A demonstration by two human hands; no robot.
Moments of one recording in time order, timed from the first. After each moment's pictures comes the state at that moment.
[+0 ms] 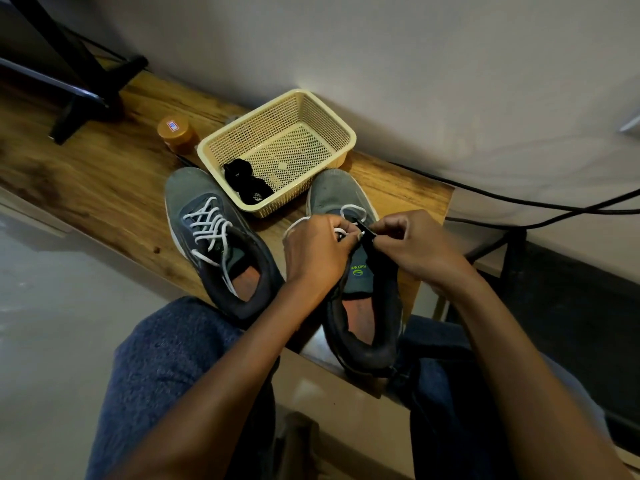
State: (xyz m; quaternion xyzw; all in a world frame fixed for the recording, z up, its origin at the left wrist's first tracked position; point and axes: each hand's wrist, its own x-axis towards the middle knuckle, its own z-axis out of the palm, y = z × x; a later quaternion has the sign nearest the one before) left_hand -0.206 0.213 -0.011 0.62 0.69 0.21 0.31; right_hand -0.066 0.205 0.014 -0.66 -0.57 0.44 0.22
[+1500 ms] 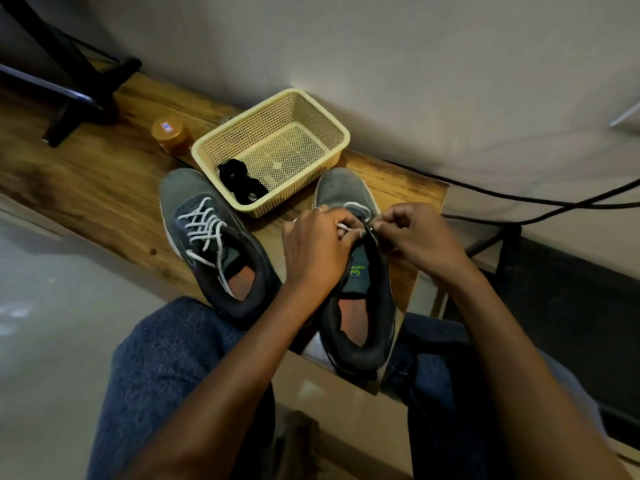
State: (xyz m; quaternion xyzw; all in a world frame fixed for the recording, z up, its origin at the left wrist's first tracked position) left_hand -0.200 0.213 -0.014 0.68 0.66 0.23 0.24; right_hand -0.058 0.208 0.010 -0.67 -0.52 0.45 0.26
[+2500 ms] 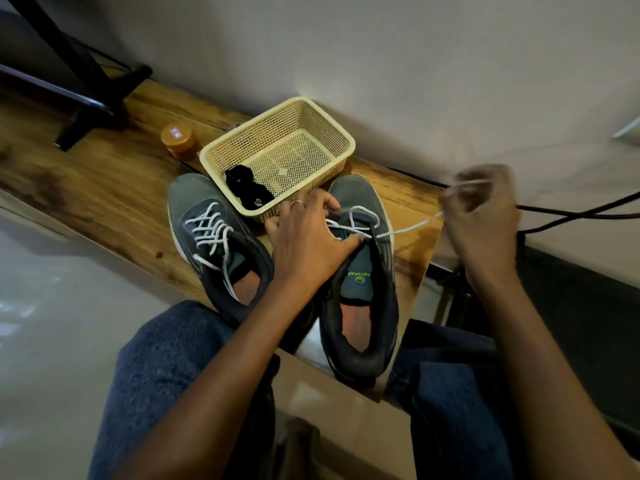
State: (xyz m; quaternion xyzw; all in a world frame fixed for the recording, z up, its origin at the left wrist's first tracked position) left_hand -0.215 0.223 -0.004 0.68 0.69 0.20 0.18; right_hand -0.030 0.211 0.017 -0.71 -0.46 0.22 0.48
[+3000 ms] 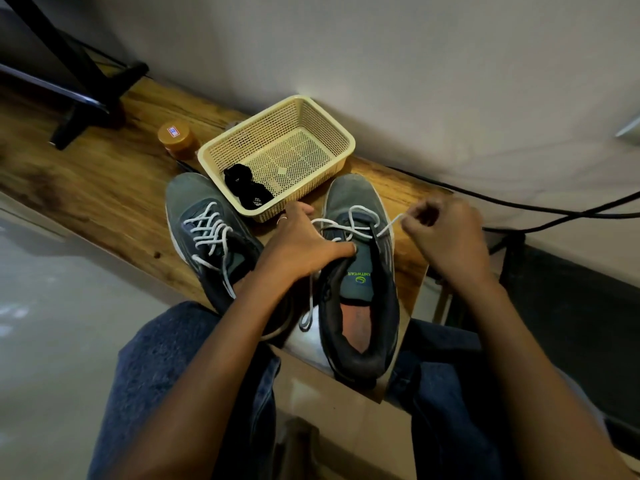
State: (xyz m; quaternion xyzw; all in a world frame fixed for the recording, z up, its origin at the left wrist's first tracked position) left_hand -0.235 0.230 -0.001 0.57 0.69 0.13 0.44; right_hand -0.047 0.209 0.013 -0.72 -0.59 0.22 0.29
